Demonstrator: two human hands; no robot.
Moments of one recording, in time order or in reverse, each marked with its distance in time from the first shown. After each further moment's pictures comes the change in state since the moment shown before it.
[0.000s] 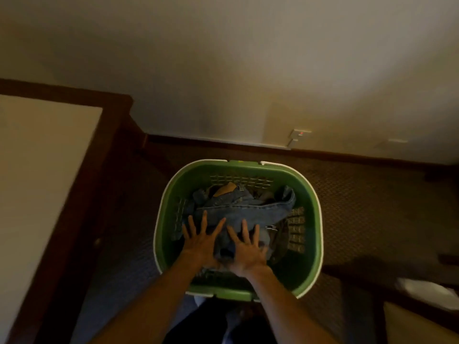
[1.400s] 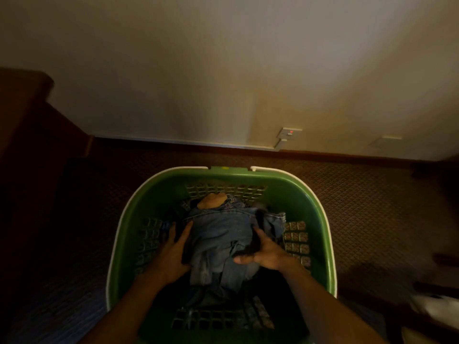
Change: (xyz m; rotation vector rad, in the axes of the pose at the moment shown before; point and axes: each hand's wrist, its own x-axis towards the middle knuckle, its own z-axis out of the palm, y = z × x) left_hand 0.114 -0.064 0.029 -0.479 0.233 0.202; right_hand 0.136 0.124 0.004 0.870 0.004 0.027
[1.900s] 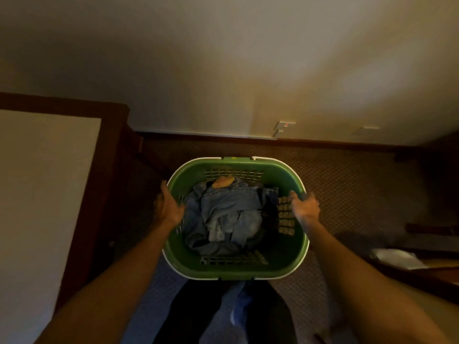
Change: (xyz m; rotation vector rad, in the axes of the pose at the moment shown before) left_hand -0.093 0.070 -0.123 -0.210 0.362 -0.459; right_hand -0.164 -0.112 -0.062 0.063 0.742 0.244
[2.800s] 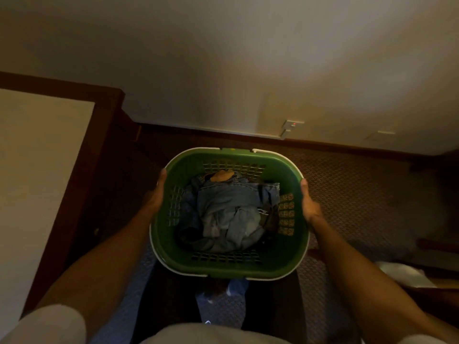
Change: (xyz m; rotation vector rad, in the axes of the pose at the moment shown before) left_hand 0.121 -0.099 0.046 -0.644 -0.082 -0.383; right_hand 0.067 0.037 -0.007 0.182 -0.275 0.185
